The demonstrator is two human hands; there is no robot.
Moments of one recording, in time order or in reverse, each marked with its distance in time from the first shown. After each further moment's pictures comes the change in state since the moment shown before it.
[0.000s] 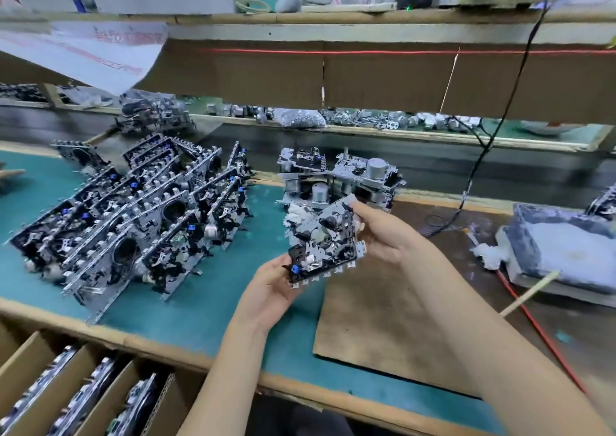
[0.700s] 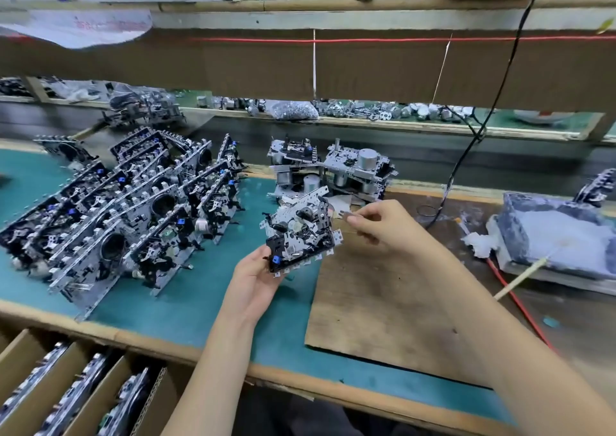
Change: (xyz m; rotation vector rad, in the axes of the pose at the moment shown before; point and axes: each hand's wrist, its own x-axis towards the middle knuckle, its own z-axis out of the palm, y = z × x) left_hand 0.000 0.001 0.001 -0.021 0.197 0.105; right_hand -0.016 0.003 -0.031 -0.879 0.166 -0.302
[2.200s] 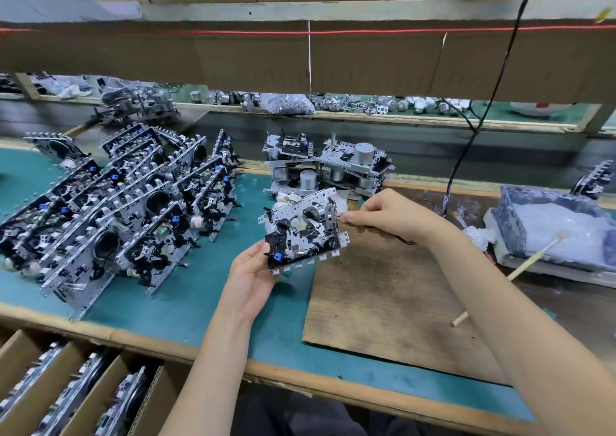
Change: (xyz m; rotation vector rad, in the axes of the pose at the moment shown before) left_hand -0.002 0.001 0.000 0.033 0.003 0.014; right_hand -0.003 -0.014 -0.022 -0.136 -0.198 0.021
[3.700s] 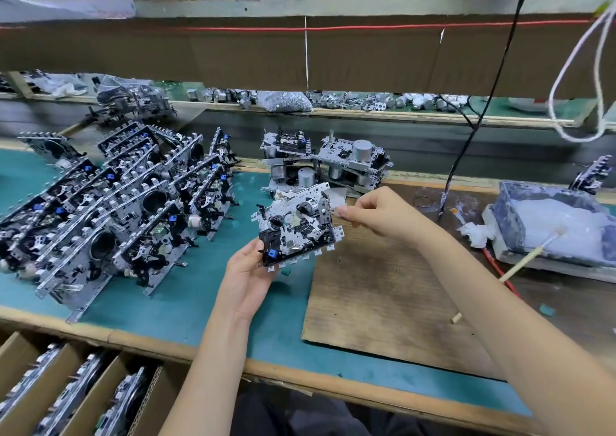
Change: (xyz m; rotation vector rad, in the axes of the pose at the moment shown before) left_hand 0.001 0.001 -0.002 -0.051 0.017 -0.015; right_hand 0.006 0.005 0.013 0.068 0.109 -0.027
